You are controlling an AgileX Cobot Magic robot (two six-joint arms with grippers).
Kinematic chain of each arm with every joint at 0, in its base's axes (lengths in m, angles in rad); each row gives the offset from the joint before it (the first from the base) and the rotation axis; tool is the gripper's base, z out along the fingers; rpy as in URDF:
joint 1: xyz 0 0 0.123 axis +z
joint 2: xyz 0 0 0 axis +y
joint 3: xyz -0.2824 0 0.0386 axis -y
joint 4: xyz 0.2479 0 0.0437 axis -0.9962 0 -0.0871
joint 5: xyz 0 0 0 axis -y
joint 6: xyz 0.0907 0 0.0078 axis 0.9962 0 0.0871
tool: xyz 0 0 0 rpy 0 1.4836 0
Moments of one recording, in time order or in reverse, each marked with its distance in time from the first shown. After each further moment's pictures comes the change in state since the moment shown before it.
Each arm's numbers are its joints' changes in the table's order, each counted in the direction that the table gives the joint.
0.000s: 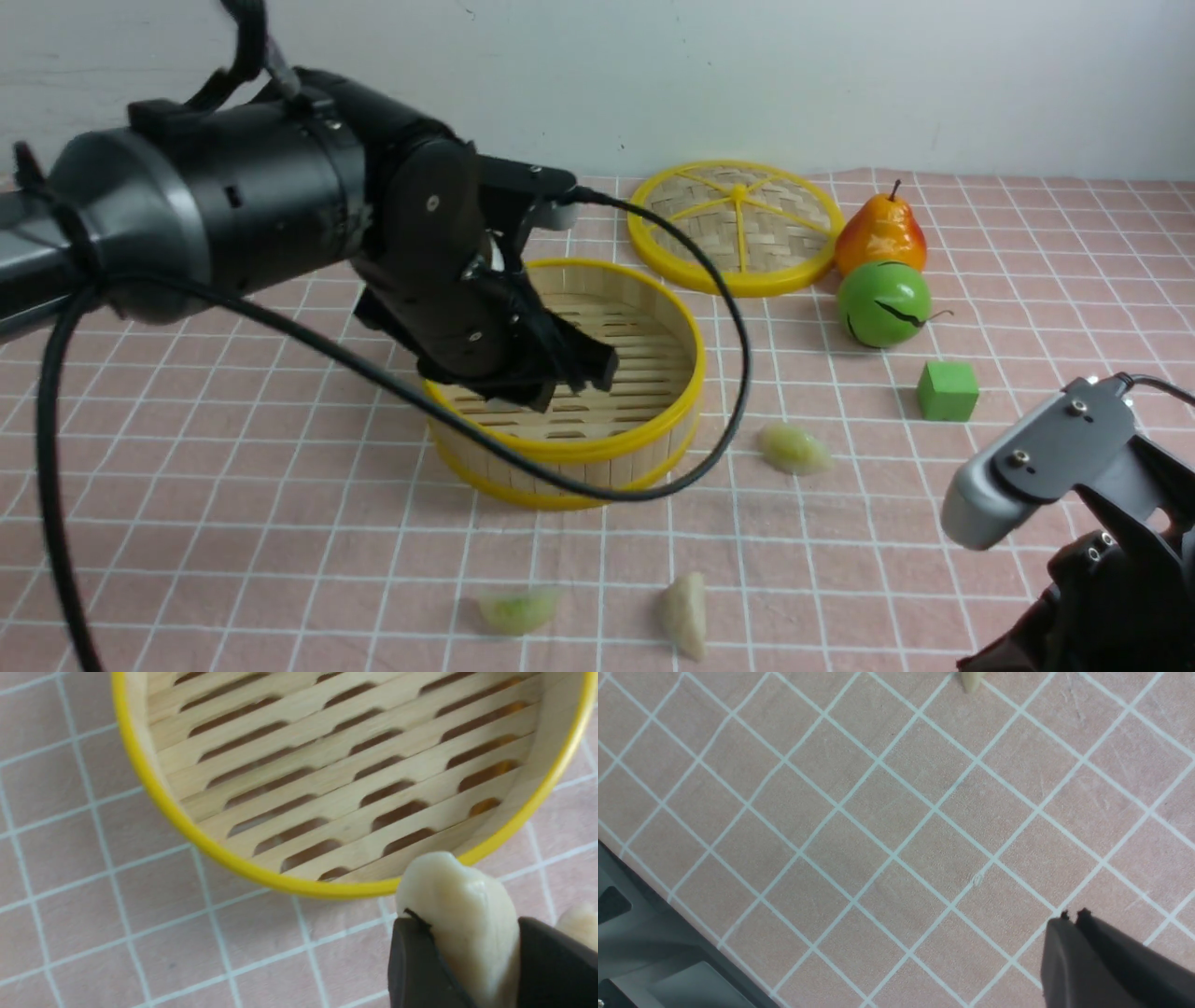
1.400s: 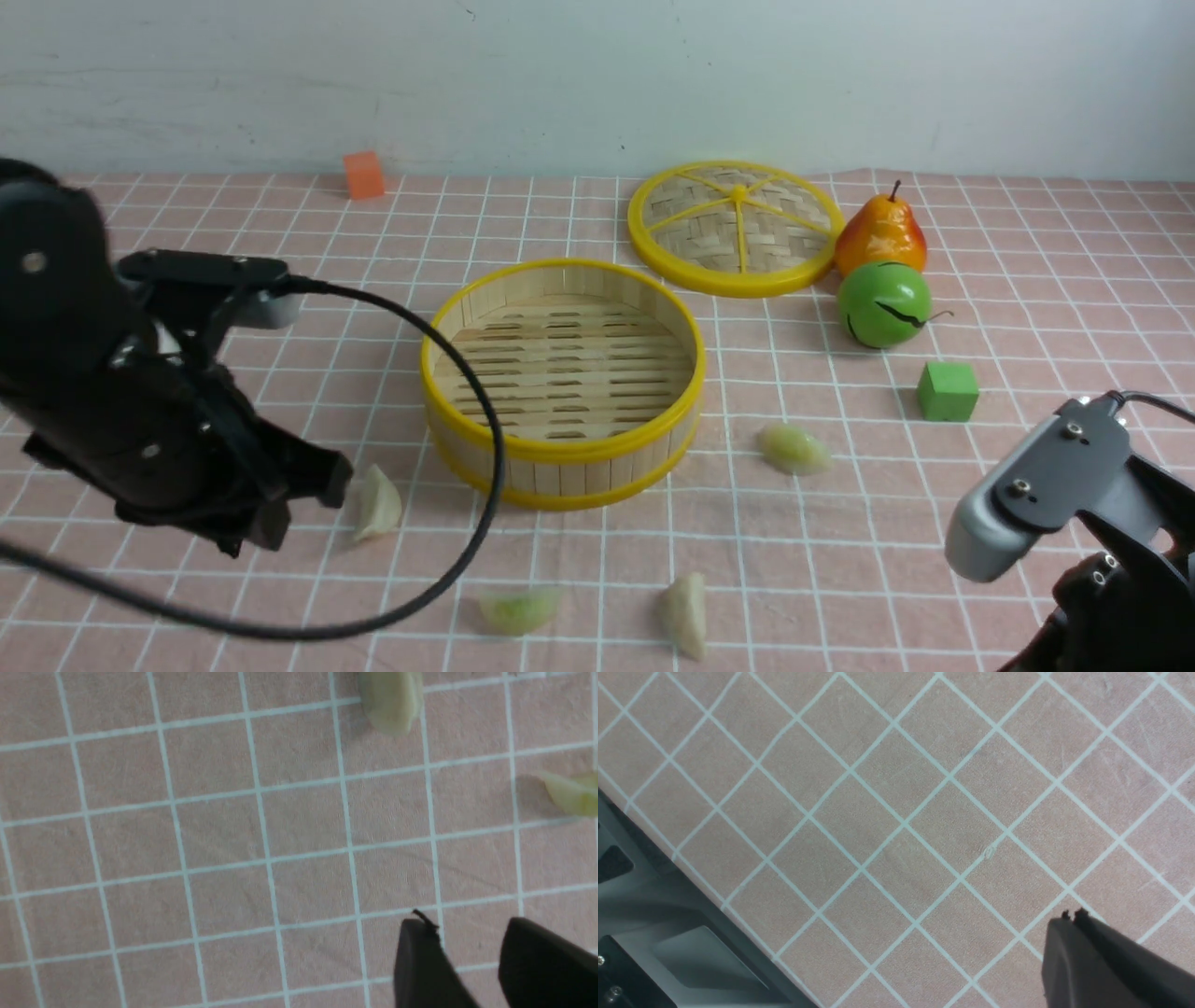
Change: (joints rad) right arm -0.001 0.000 -0.005 -0.010 -0.032 -0.053; left arm 0.241 -0.341 -0.418 0.060 -0.131 0.062
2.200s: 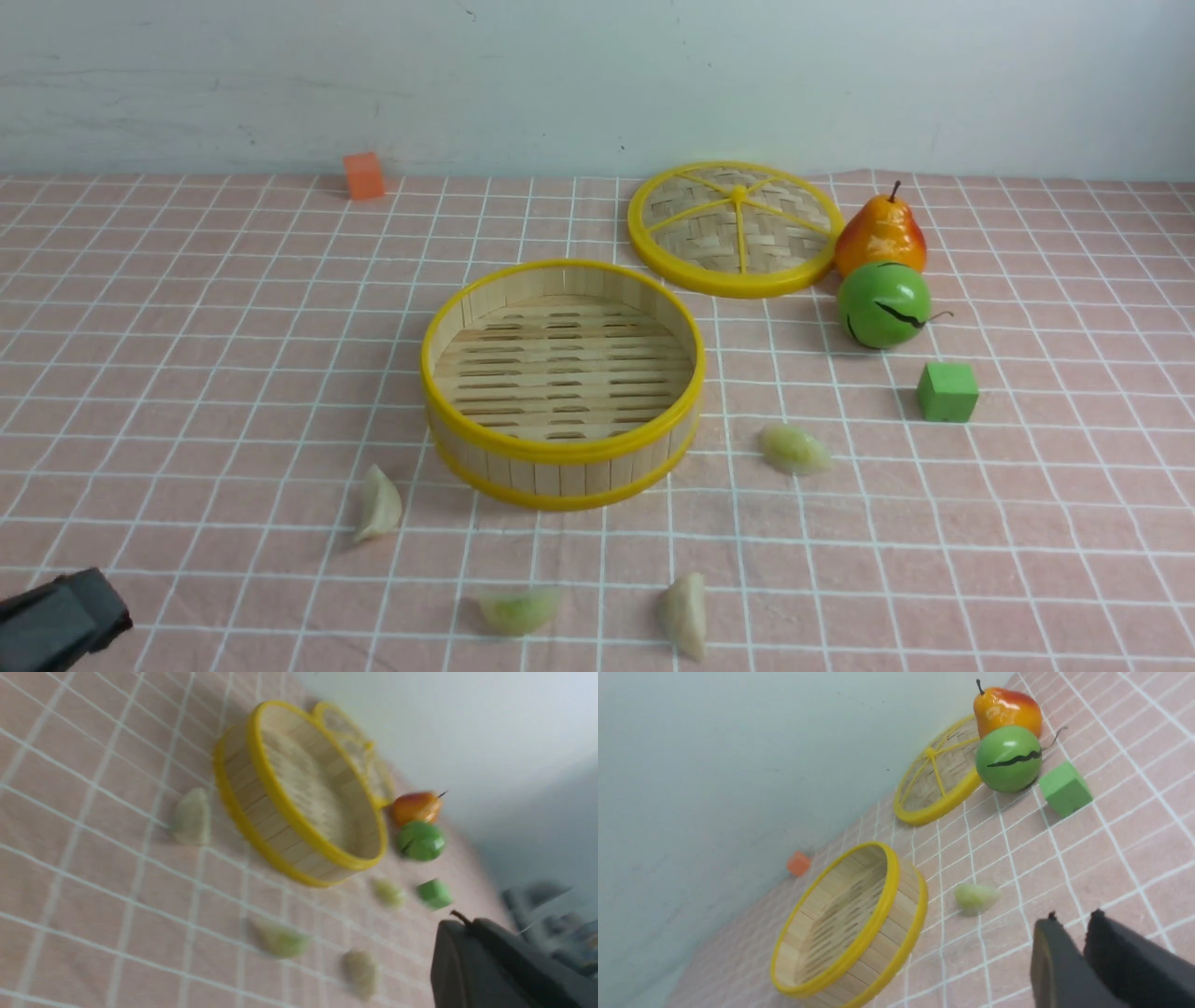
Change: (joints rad) right arm -0.570 -0.863 -0.562 -0.403 0.570 0.291; left arm 0.272 -1.054 -0.644 0.546 0.396 -0.012
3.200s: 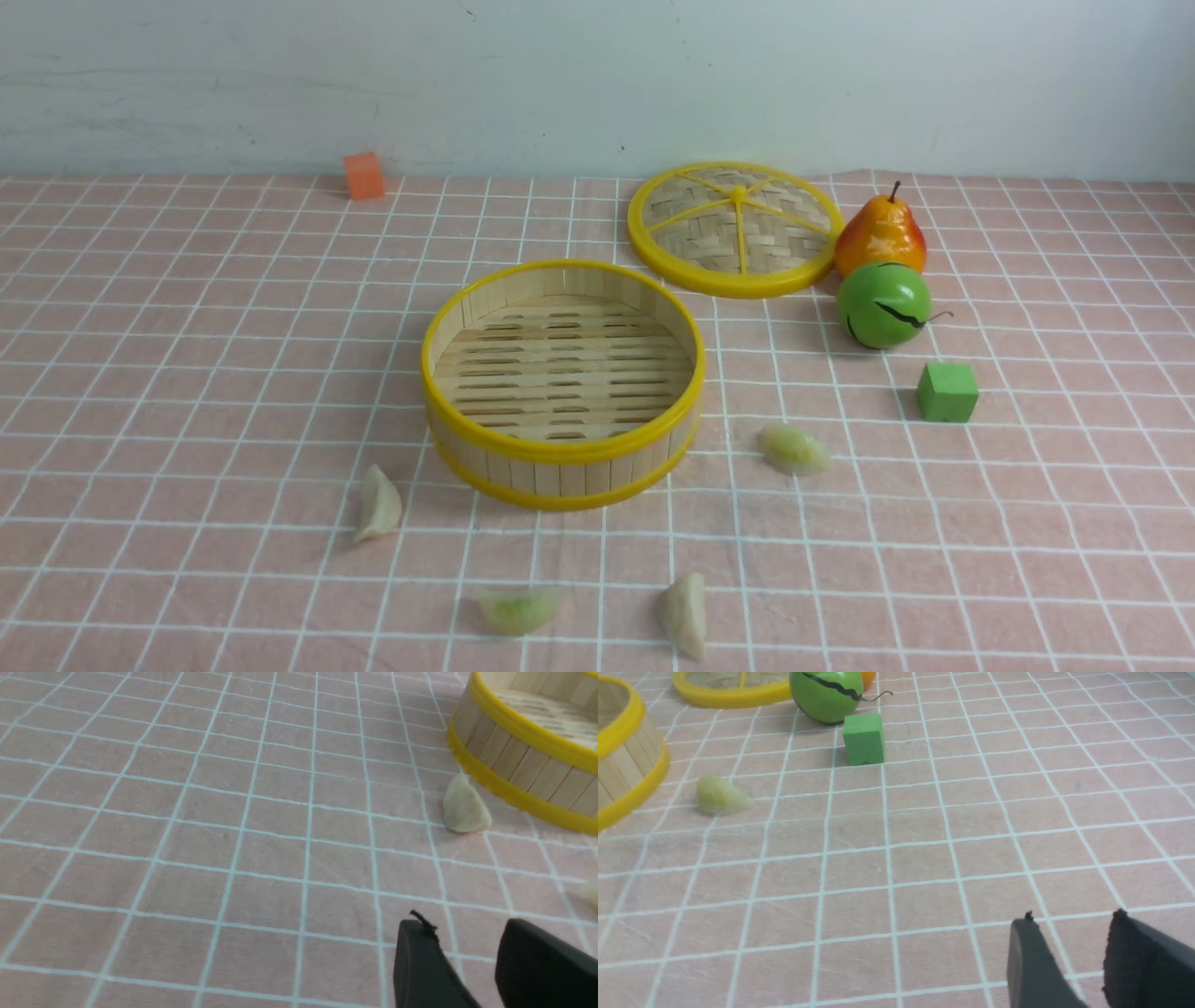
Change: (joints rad) right arm 0.000 -0.216 -0.219 0.706 -0.024 0.155; left arm 0.000 -0.383 -0.453 -0.444 0.225 -0.013
